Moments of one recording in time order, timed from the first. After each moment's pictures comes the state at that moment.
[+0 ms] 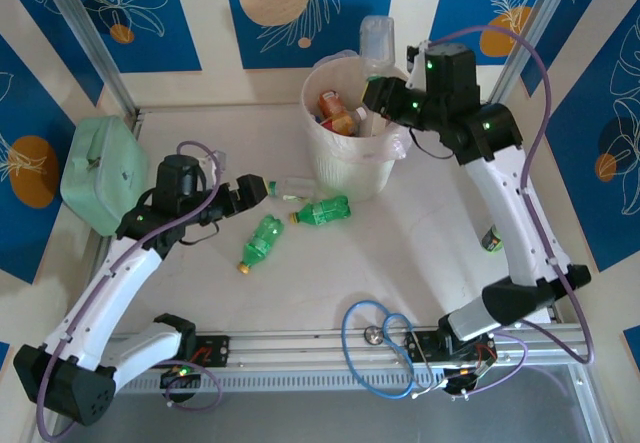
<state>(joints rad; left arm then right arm) -0.34 0.99 0.98 -0.62 0.40 -0.67 0.39 1.52 2.00 -0.95 -0.20 0.62</state>
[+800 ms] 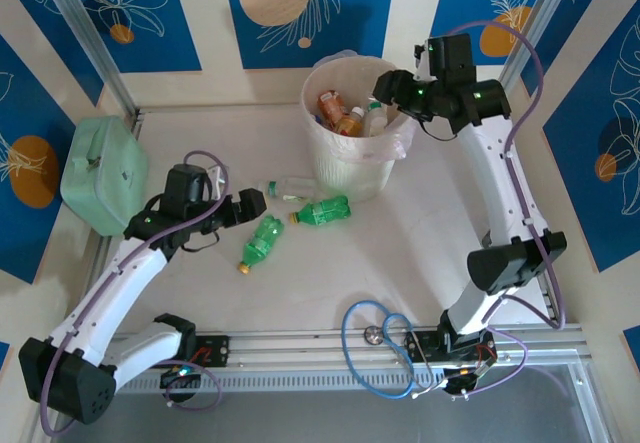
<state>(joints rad) -0.34 1.00 0.90 -0.65 0.32 -0.59 0.25 1.66 2.05 -1.04 -0.22 0.55</state>
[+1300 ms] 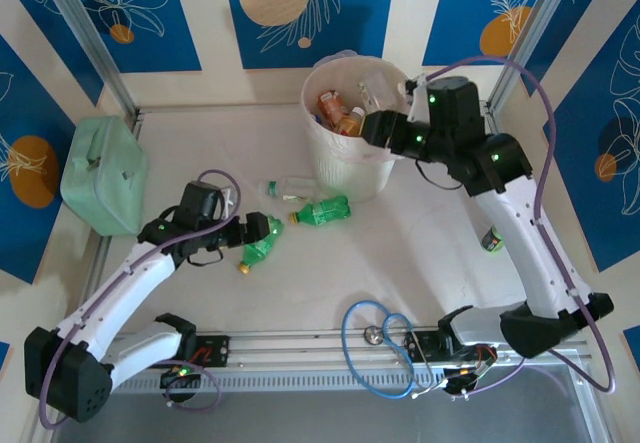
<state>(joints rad) -0.43 1.02 0.78 -0.69 0.25 -0.57 0.51 1.29 1.69 -0.95 -0.17 0.60</state>
